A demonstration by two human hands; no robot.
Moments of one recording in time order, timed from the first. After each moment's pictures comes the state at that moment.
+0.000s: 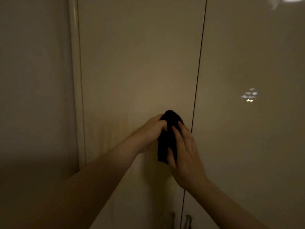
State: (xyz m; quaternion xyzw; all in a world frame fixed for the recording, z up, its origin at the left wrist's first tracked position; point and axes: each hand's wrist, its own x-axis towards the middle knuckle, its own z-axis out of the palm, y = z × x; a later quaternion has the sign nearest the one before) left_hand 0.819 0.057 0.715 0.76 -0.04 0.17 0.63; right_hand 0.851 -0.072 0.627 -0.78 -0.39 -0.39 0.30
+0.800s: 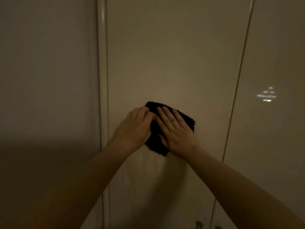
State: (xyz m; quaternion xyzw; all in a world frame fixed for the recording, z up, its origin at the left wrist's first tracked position) left_hand 0.812 0.208 0.683 0.85 -0.04 0.51 -0.10; right_hand 0.916 0.052 0.667 -0.71 -0.44 -0.54 -0.10
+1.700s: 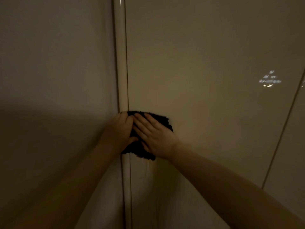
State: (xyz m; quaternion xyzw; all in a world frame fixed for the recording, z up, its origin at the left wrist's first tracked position) left_hand 0.786 0.344 0.635 0.92 0.02 0.38 -0.11; right_hand 0.897 0.198 0.622 -0.62 -0.52 -0.54 -0.22
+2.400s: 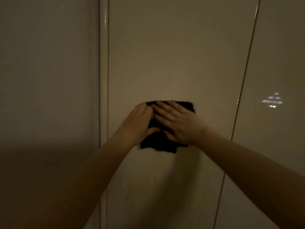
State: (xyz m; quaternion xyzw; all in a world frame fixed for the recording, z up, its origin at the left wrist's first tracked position) left_hand 0.830 0.212 0.711 0.89 -0.05 0.46 0.00; right_hand 0.933 0.043 0.733 -0.60 -0.54 -0.56 -0.19
